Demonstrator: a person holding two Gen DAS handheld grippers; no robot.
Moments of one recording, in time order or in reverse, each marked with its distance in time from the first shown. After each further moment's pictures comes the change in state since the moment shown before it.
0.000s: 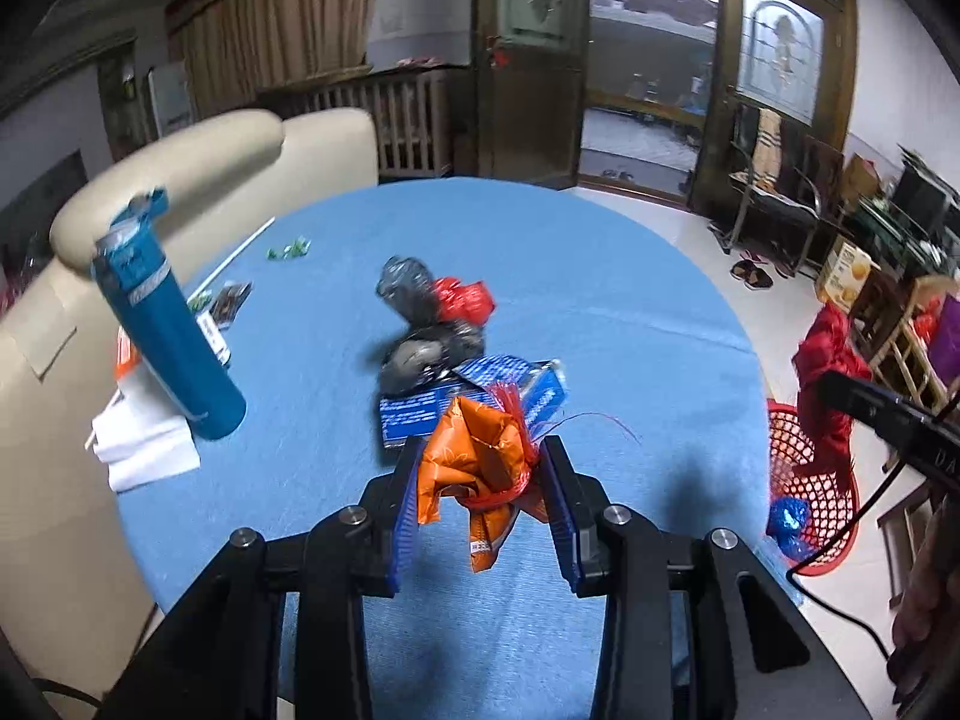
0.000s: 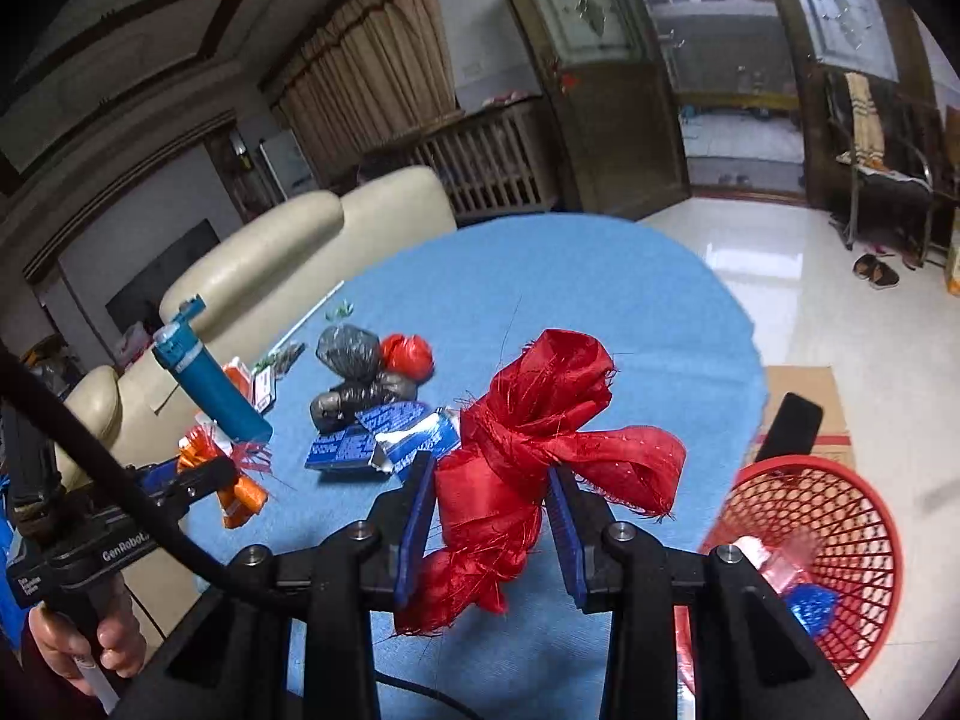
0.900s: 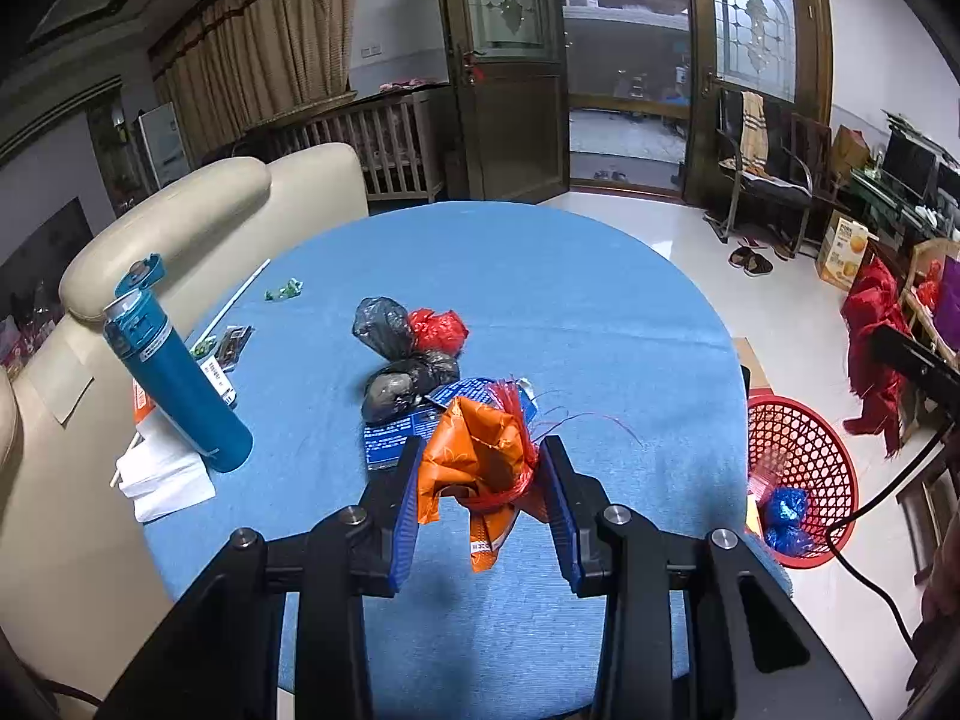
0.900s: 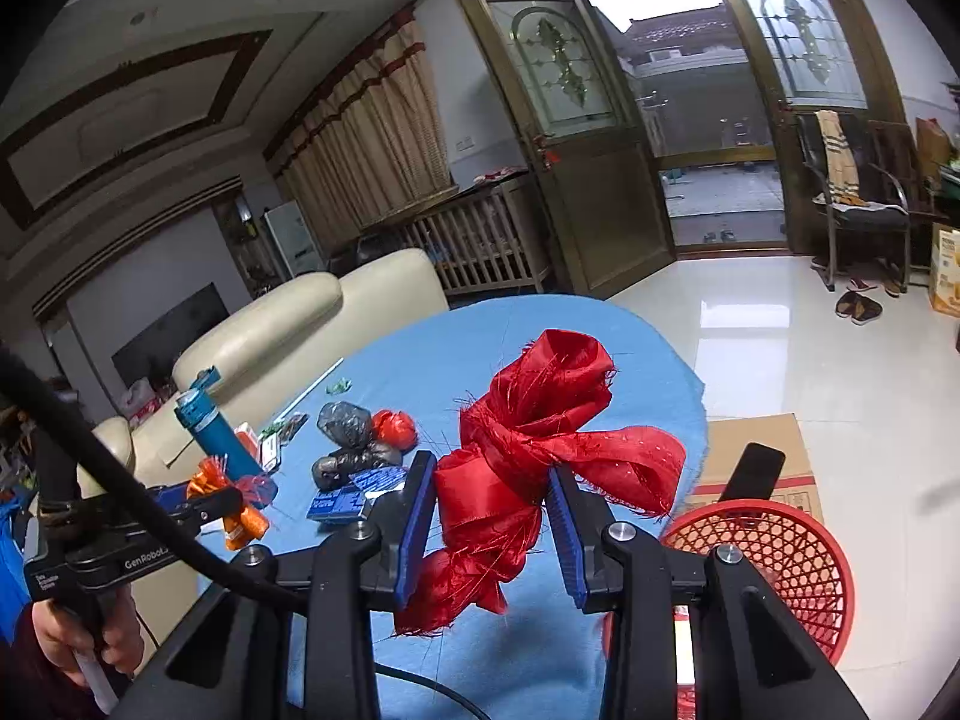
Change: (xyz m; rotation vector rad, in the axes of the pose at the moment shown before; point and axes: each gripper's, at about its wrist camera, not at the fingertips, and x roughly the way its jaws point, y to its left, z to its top) left arm -0.025 -0.040 0.009 0.085 -0.028 0.045; right arm -0.073 -0.052 -0.004 0.027 -0.183 0.015
